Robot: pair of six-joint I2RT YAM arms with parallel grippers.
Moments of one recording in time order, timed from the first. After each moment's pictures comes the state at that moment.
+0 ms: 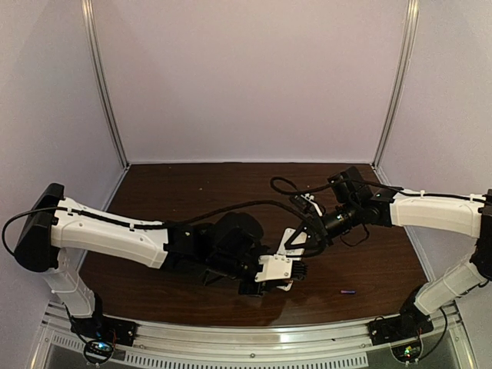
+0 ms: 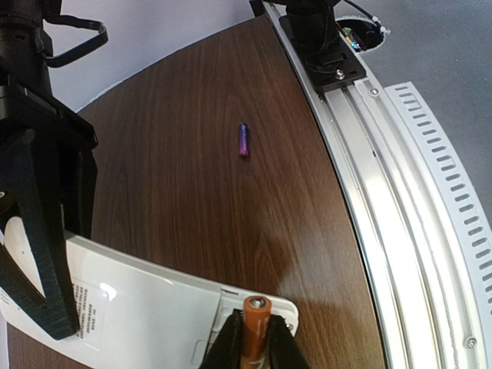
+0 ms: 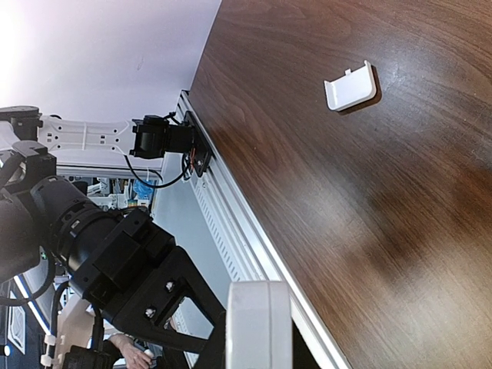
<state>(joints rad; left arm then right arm) -1.31 1.69 1.13 -0.11 0.13 0.51 0.66 1.39 0.90 -0.32 -0.90 0.56</state>
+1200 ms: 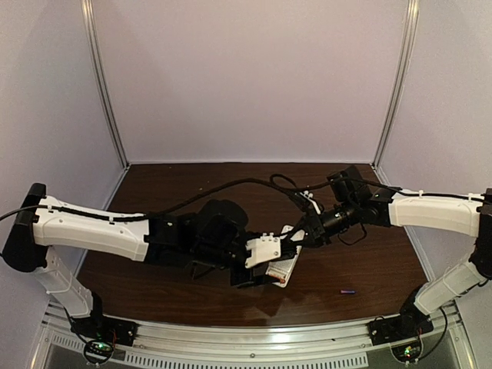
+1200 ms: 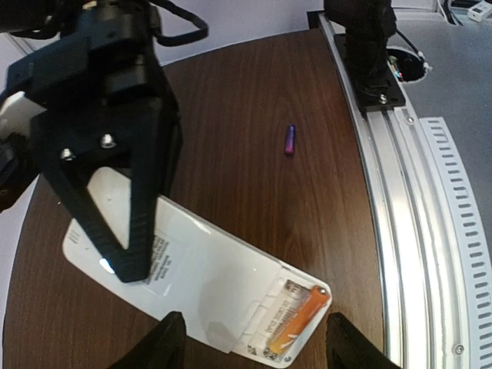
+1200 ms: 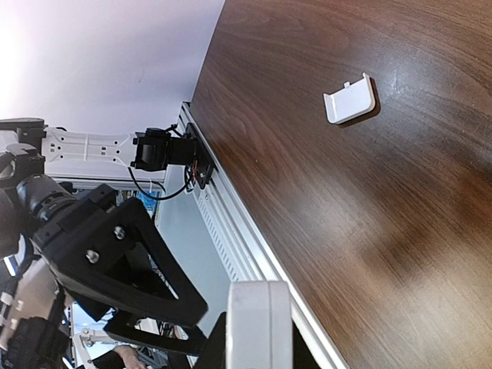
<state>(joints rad) -1.29 1.60 1.10 -0.15 0.08 0.39 0.66 1.40 0.90 -0.28 -0.88 0.60</state>
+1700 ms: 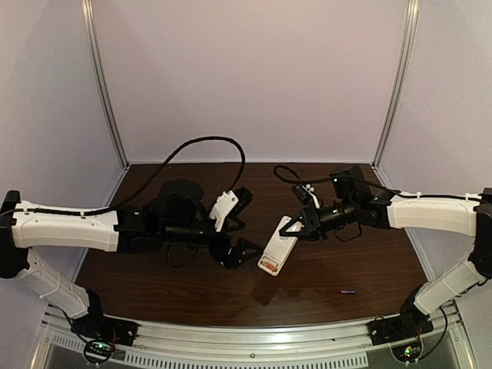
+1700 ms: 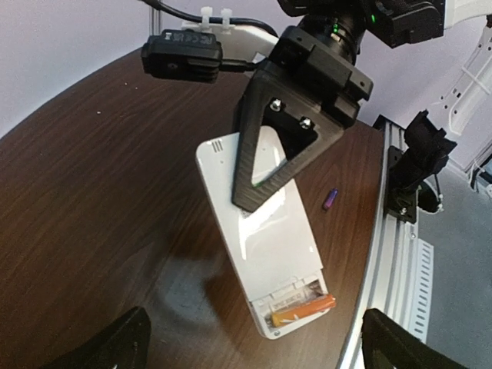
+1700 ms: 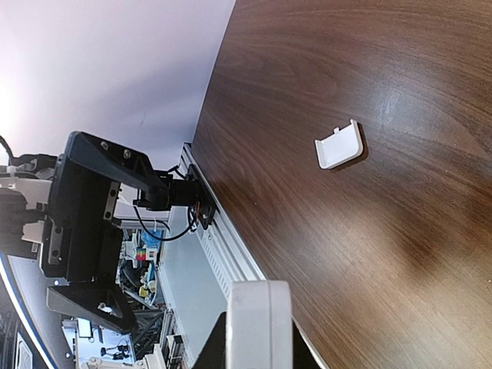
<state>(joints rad) -1.11 1.39 0.93 -0.01 0.12 -0.12 0.64 1.41 0.86 -0.10 -0.82 0.74</state>
